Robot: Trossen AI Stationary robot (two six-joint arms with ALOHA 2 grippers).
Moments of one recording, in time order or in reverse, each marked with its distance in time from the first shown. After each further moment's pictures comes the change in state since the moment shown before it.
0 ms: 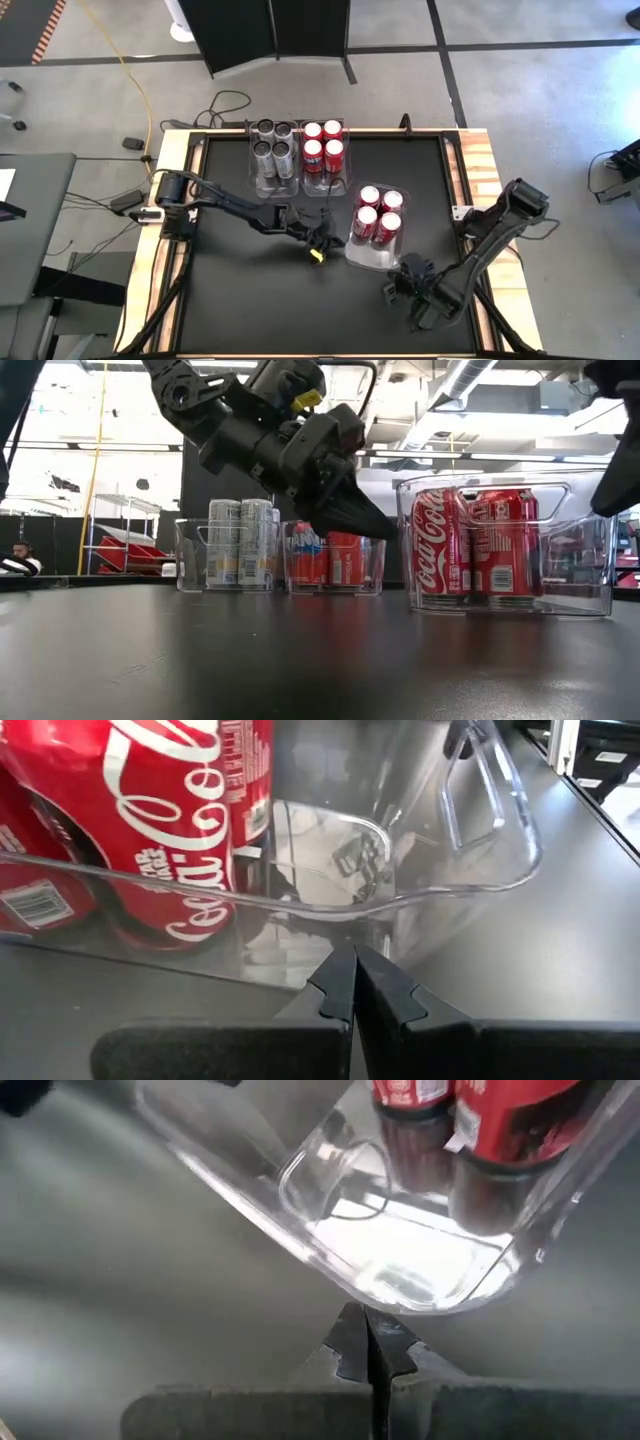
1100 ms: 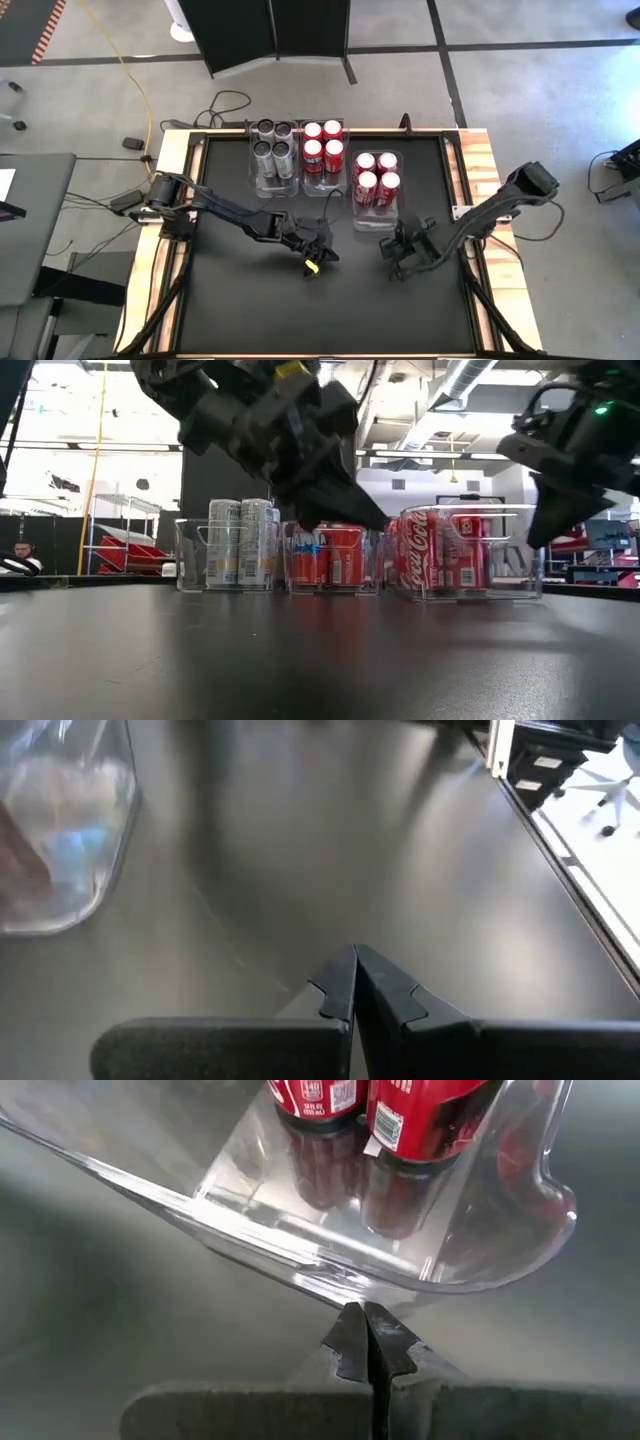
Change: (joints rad) left arm -0.079 -0.066 -0.004 -0.089 0.002 -0.091; right arm -0.361 -0.223 -0.253 -0.015 -0.020 -0.382
